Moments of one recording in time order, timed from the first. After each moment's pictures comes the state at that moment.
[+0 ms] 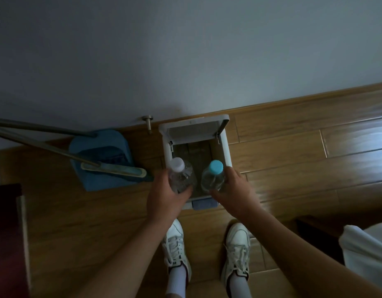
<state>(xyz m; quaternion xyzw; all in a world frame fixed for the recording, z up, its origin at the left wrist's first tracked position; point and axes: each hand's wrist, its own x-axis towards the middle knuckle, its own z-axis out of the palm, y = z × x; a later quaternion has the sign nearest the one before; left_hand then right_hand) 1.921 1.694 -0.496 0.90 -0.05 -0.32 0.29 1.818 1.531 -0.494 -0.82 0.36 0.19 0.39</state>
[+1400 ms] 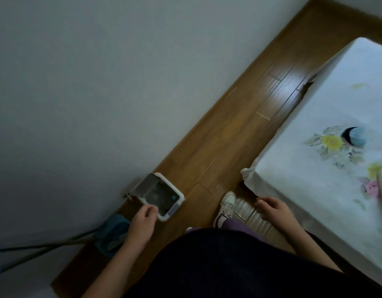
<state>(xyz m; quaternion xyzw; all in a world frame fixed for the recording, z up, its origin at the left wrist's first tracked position) 1.856 1.664 -0.077 0.83 -0.25 -0.47 0.17 1.494 1.559 -0.085 -0.46 0.71 -0.08 0.54</state>
